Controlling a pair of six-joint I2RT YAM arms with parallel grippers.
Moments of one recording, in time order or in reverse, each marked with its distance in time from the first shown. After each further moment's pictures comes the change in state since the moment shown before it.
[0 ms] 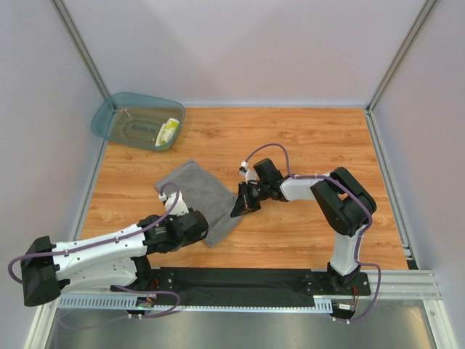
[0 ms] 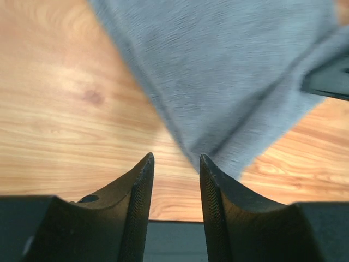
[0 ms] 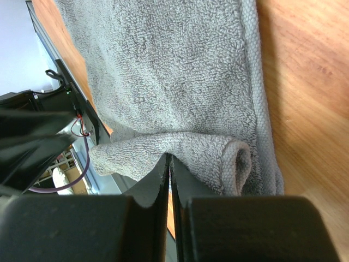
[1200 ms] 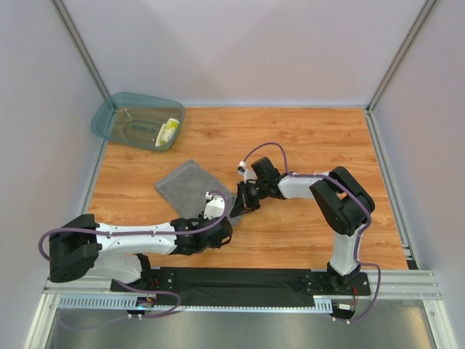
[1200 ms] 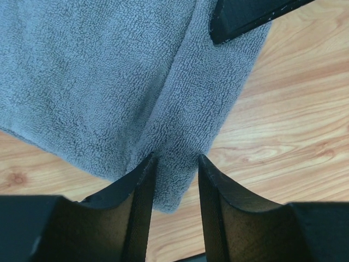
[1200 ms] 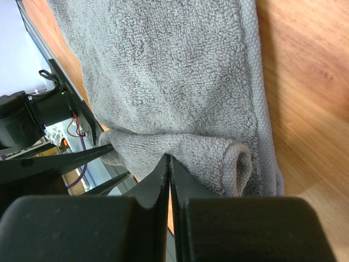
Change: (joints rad) left arm -0.147 0.341 0.088 0.335 -0.024 0.547; right arm 0.007 0.011 0.046 -0.080 0.017 -0.024
